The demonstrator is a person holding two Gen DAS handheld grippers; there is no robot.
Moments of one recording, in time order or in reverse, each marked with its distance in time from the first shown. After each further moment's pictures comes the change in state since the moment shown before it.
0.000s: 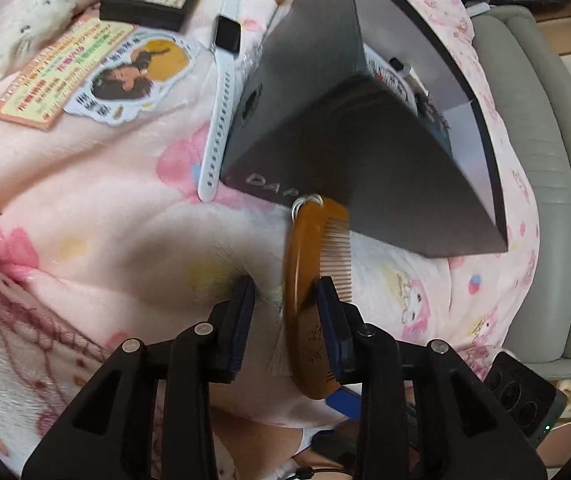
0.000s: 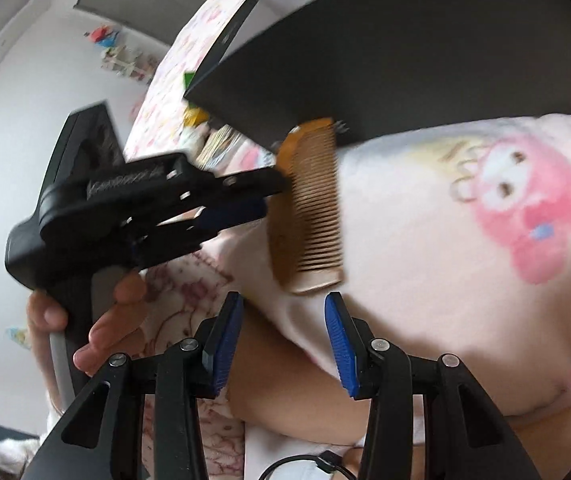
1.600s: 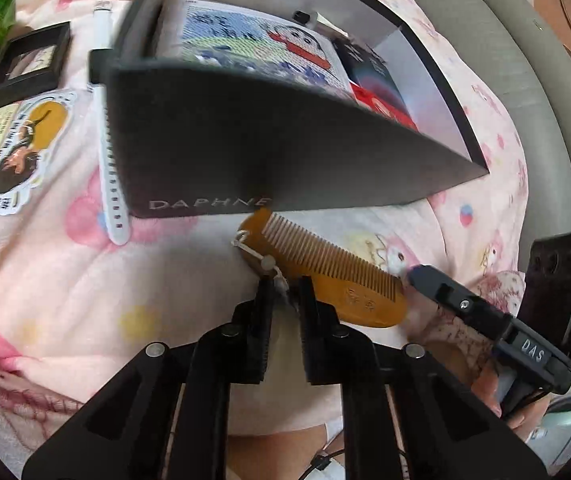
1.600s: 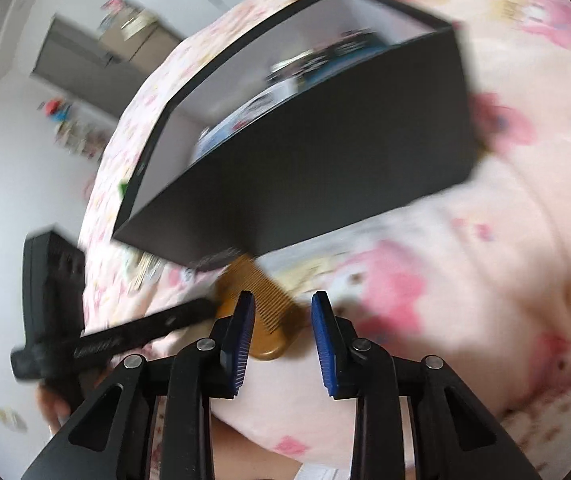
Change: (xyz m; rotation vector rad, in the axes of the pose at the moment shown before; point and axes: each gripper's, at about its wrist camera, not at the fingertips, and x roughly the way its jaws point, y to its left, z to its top) left arm 0.022 -0.040 0.030 0.326 0.070 -0.018; right arm -0.093 -0.064 0.024 0.181 -0.260 -0.167
